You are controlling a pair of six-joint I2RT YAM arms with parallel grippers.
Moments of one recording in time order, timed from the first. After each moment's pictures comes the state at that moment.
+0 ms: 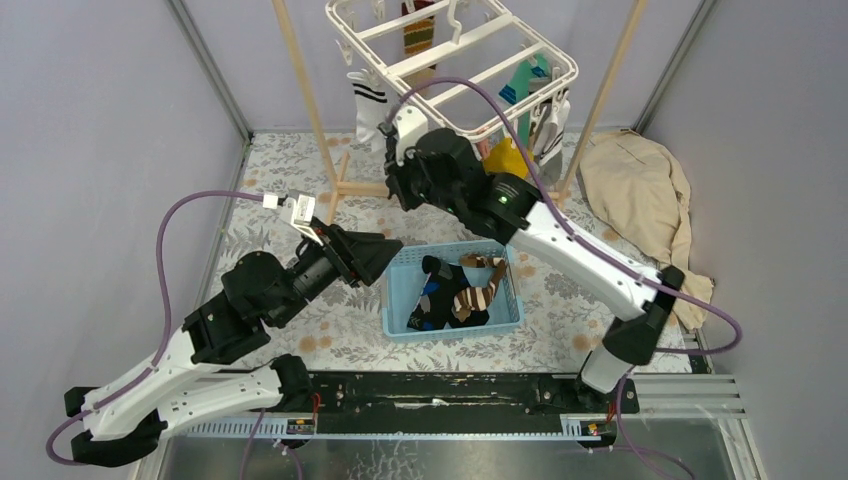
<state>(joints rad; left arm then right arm) -1.05 0.67 0.99 -0.31 -0.30 -0.62 0.98 1.71 1.91 -0.56 0.18 0.10</state>
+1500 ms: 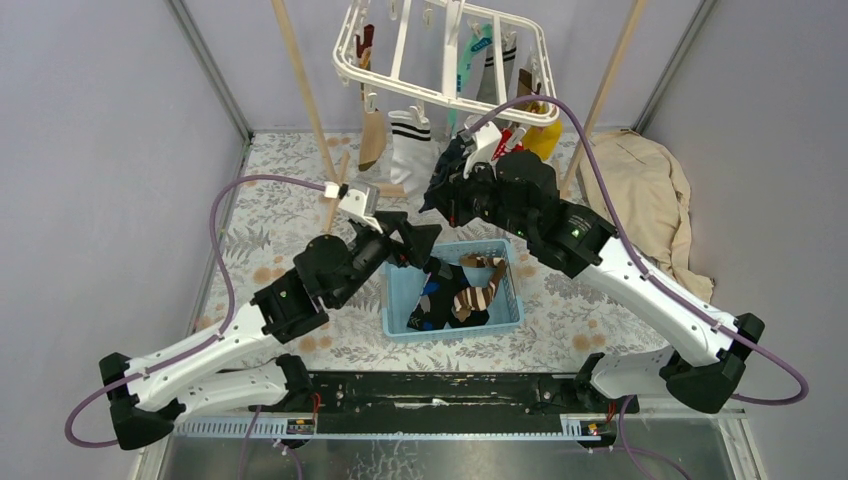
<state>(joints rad) -1.01 0.91 0.92 0.00 -0.39 -0.38 0.88 1.29 1.44 -0.40 0.03 0.28</state>
